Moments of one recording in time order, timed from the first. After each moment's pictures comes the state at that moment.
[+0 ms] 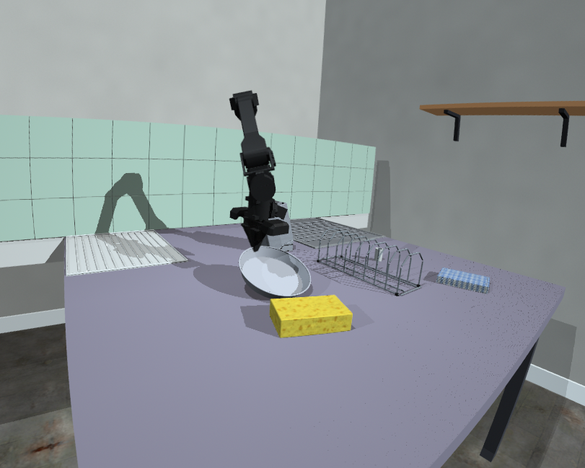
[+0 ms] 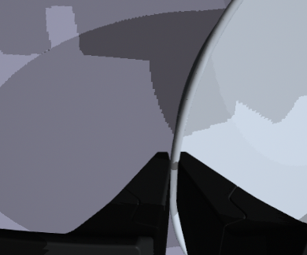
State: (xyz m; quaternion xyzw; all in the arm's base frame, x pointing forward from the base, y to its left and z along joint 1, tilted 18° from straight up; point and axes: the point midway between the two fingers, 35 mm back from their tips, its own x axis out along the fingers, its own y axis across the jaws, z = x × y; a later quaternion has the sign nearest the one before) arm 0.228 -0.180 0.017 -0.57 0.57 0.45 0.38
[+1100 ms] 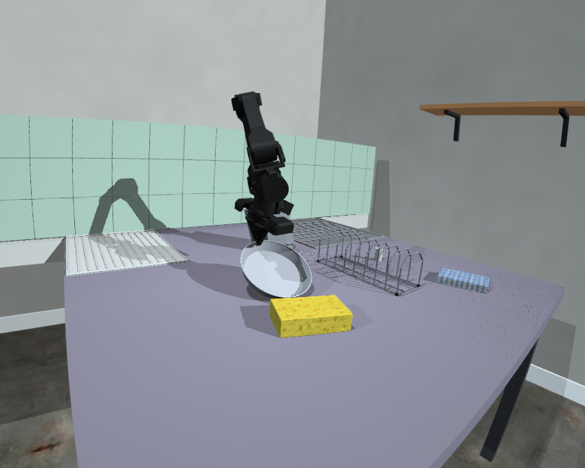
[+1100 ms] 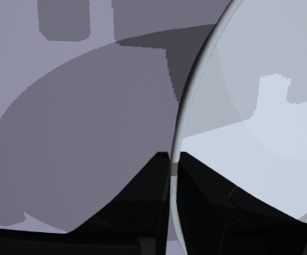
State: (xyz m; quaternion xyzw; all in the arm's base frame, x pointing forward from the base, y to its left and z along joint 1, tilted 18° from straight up) arm 0.242 -0.173 0.035 -0.52 0.60 0.47 0.37
